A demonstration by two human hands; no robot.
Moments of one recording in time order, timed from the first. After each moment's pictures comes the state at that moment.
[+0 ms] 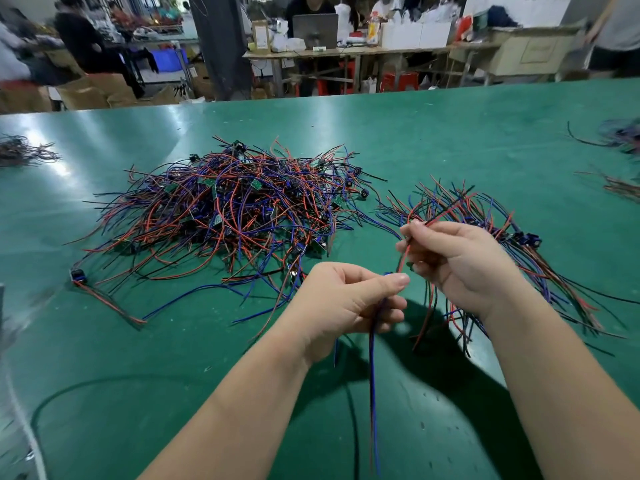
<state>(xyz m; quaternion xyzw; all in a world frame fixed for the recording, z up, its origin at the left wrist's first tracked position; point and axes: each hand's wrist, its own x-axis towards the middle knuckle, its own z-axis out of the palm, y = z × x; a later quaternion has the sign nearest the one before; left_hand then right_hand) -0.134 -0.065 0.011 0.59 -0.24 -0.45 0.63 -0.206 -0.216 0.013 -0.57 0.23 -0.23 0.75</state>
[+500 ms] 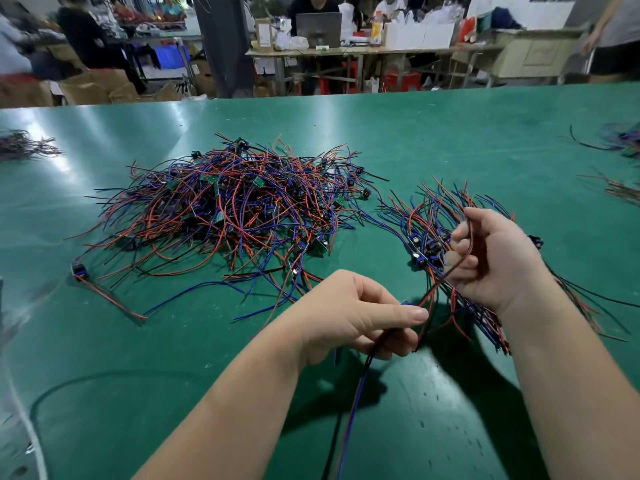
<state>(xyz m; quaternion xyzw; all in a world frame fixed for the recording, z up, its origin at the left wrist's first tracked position) -0.132 -0.057 0.012 0.61 -0.32 -0.51 0.52 -0.217 -0.239 0.019 -0.40 0.33 -0.25 0.82</state>
